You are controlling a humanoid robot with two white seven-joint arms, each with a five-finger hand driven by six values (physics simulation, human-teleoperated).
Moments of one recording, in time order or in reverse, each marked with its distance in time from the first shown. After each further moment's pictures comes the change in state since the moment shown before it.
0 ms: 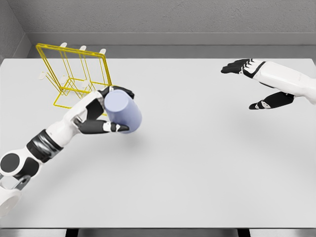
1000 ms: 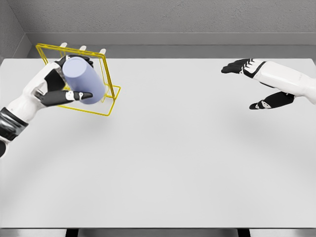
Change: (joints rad) left arm -0.057 0.076 0.128 0.119 0.086 0.004 0.001; right arm 0.000 -0.002 0.000 0.000 0.000 0.000 0.000
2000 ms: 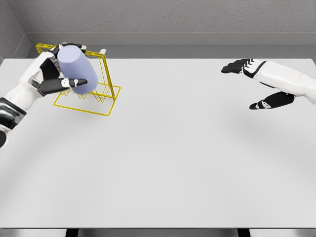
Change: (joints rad) left arm -0.081 -0.048 -0.008 0.128 -0.001 0.004 -0.001; right arm 0.000 0.000 0.000 0.000 0.000 0.000 0.000
